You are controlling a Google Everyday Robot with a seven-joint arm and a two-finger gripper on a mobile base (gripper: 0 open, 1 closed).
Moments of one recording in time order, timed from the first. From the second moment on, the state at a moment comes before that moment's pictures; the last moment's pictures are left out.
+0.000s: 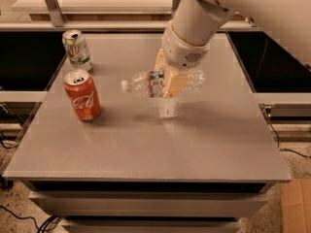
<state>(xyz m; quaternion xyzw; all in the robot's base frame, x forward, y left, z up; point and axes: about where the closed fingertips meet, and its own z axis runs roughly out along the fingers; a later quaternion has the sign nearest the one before) 0.535 -0.025 0.901 -0.79 0.58 0.02 0.18</state>
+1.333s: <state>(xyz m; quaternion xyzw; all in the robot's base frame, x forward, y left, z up) 0.559 0.087 0.866 -0.83 0.54 0.04 0.15</state>
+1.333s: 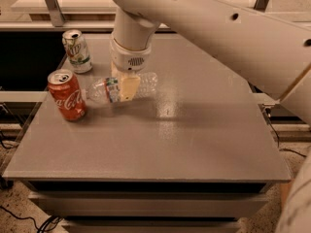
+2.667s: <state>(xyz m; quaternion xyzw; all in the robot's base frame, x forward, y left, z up) 0.554 0.105 0.866 -0.82 0.55 0.04 0.14</state>
